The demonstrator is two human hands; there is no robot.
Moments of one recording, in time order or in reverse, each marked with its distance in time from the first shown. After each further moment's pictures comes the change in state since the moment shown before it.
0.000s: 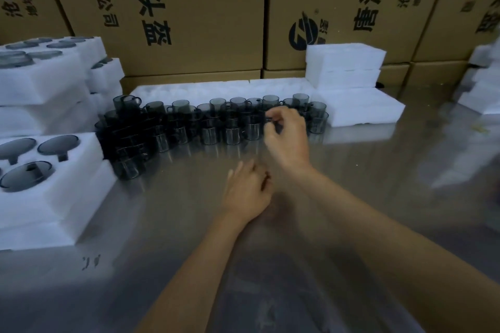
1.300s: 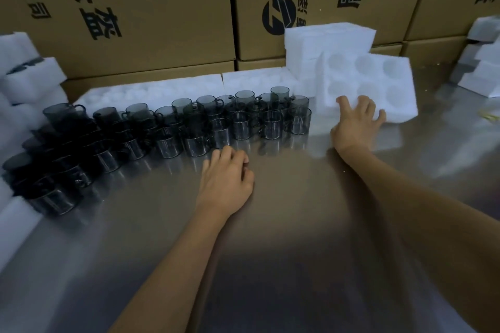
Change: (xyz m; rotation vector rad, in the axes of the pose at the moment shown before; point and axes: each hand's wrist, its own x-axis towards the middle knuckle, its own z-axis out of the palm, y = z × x) left_hand 0.082 0.003 0.031 0.093 0.103 0.047; right_hand 0.110 0.194 -0.090 -0.926 0.146 0.144
